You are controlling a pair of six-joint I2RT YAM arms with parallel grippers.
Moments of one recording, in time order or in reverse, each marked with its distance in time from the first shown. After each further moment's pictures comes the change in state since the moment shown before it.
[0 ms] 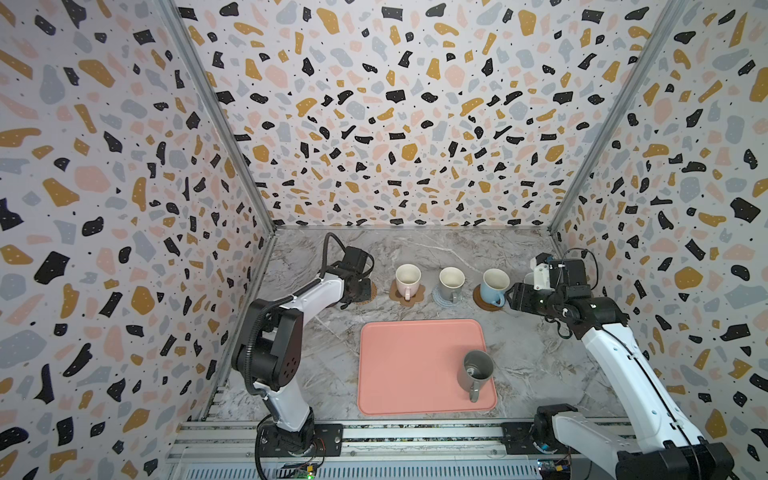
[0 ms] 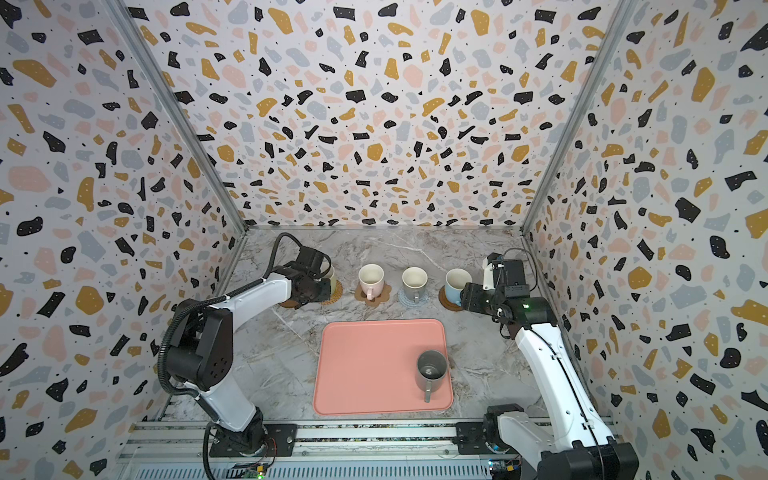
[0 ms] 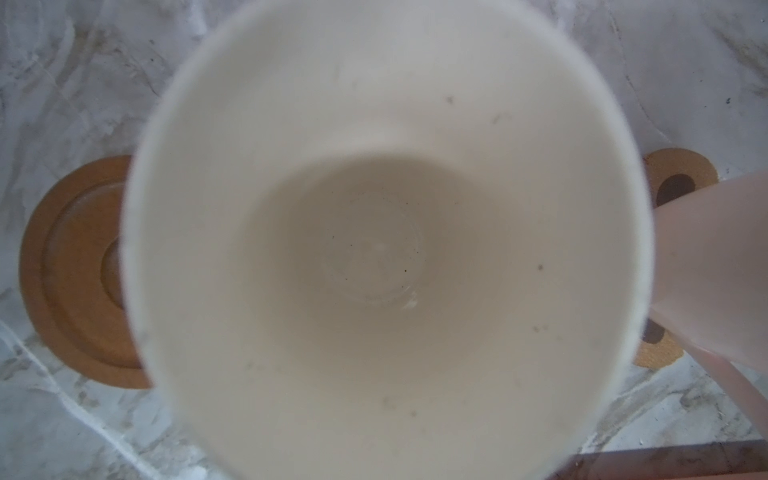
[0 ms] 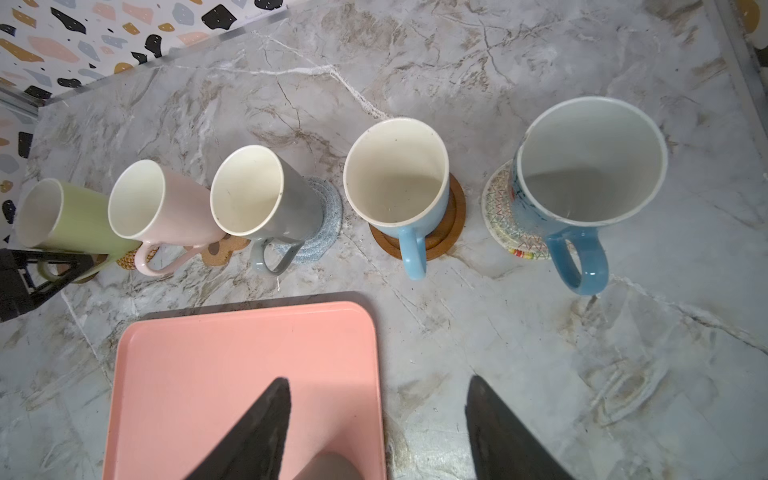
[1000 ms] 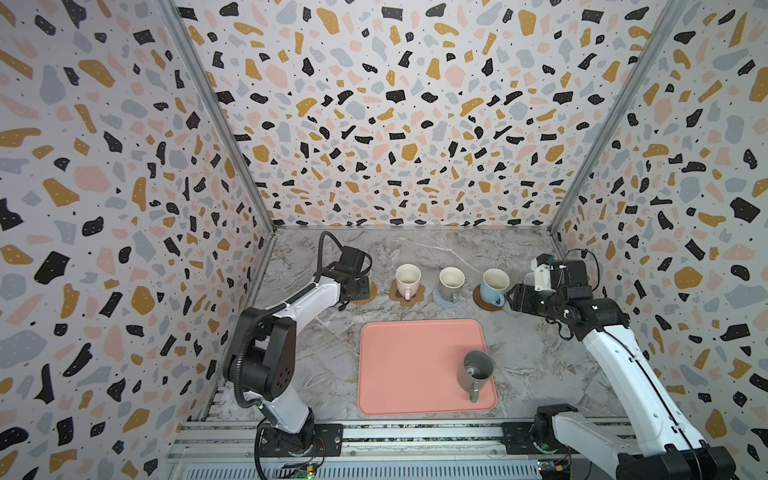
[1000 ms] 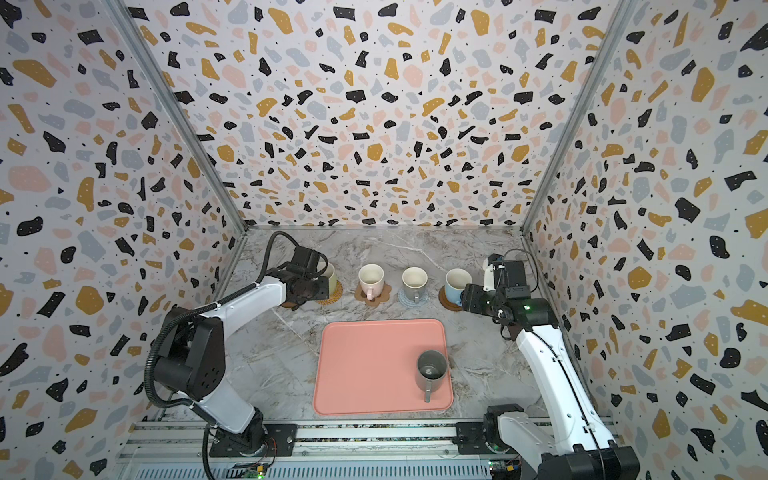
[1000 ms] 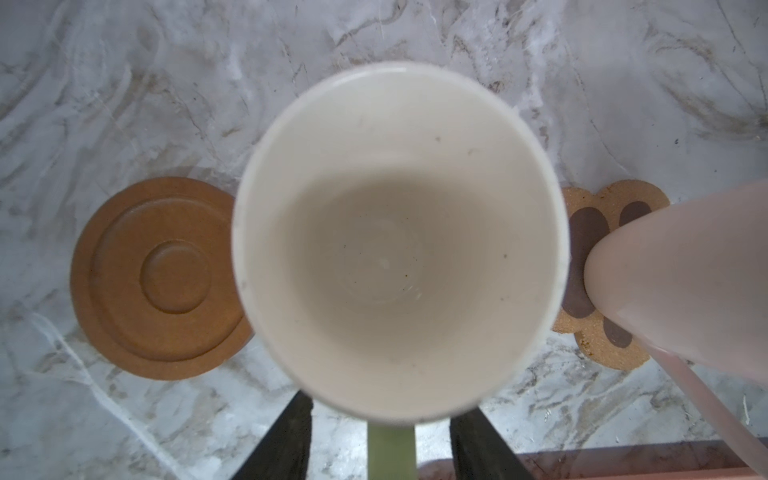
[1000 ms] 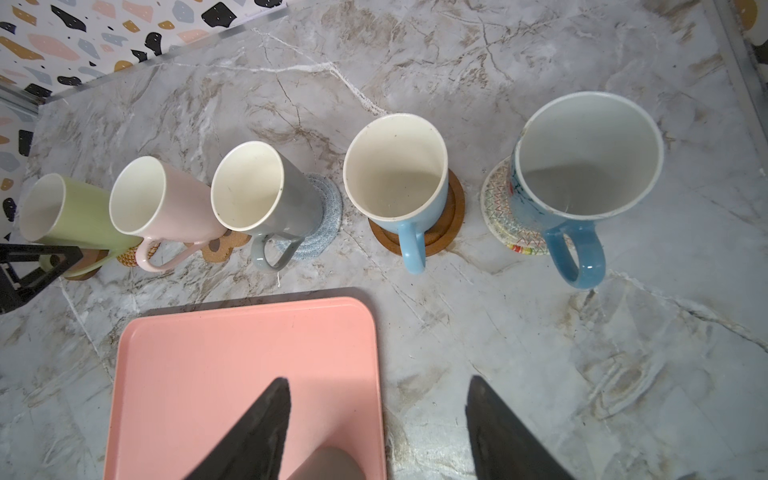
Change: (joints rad) left arm 0.001 -0.090 -0.044 0.032 -0.024 -0.005; right arm 0.000 -0.012 0.000 -0.015 0.000 0.000
